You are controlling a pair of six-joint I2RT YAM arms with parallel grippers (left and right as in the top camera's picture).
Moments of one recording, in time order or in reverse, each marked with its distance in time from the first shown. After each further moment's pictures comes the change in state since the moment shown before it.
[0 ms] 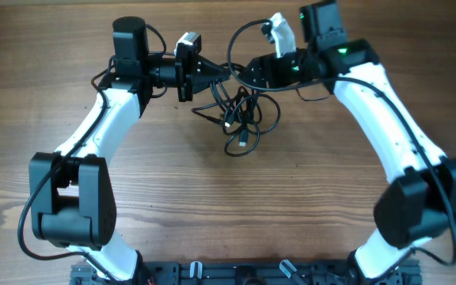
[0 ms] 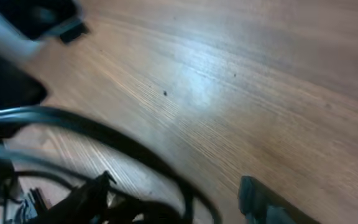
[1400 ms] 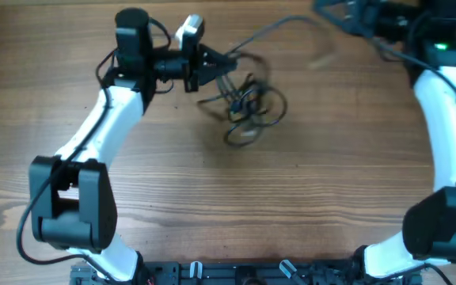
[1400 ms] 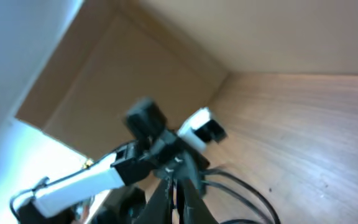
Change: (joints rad) left arm -0.020 -0.013 0.040 -0.045 -0.123 0.158; right arm -0.422 -0.138 -0.015 0.621 -0.745 0.615
